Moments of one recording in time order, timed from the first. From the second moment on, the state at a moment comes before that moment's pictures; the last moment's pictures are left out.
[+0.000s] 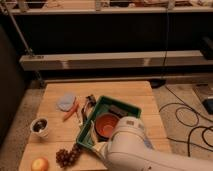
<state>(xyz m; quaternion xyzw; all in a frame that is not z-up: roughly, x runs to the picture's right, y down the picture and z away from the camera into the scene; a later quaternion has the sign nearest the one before) 0.002 0.273 0.555 -0.20 0.24 0.90 0.31</state>
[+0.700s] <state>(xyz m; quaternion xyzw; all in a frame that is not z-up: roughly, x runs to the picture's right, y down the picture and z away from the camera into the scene) -0.008 0.257 0.555 -0.19 0.22 0.89 0.35</state>
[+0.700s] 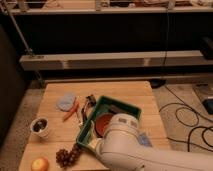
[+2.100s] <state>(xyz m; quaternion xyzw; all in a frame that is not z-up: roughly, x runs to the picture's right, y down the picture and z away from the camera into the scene) 0.003 0.214 0.604 -0.17 0.24 0.94 0.15</state>
